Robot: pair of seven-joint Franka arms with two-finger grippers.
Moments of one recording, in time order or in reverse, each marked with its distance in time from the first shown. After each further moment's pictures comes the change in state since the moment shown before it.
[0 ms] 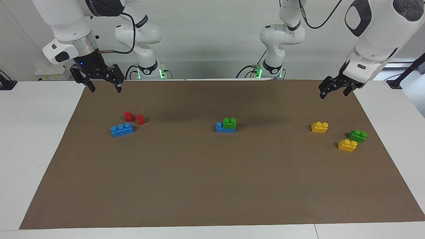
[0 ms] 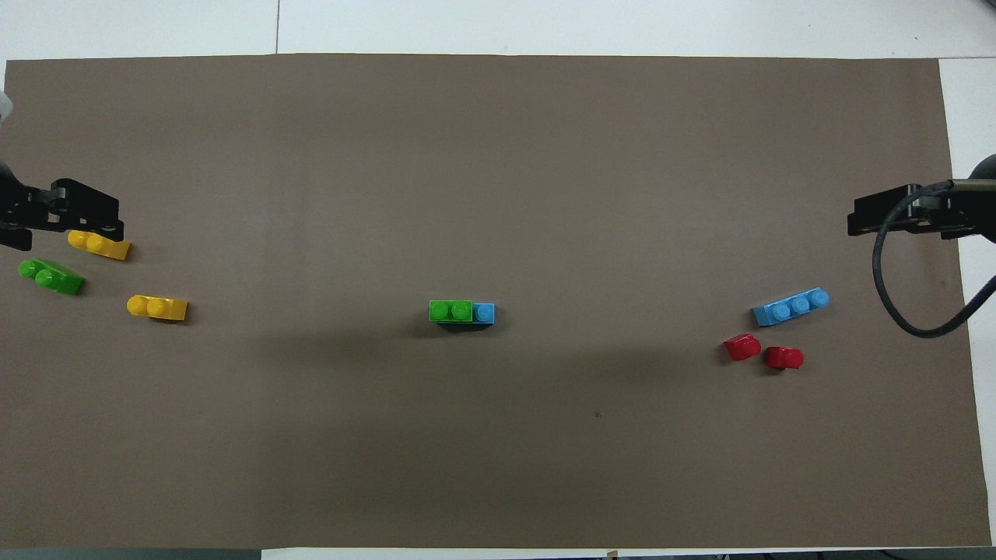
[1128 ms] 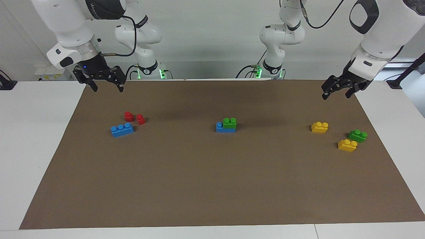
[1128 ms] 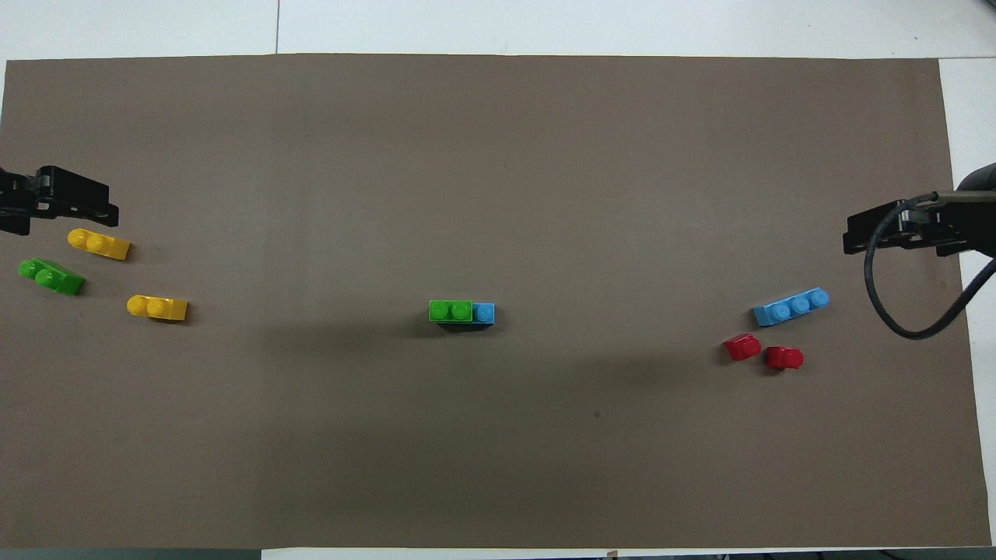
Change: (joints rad) left arm 0.014 0.000 0.009 0.010 -0.055 0.045 0.037; right arm 0.000 0.008 0.000 -0.003 -0.020 -0.060 -0.015
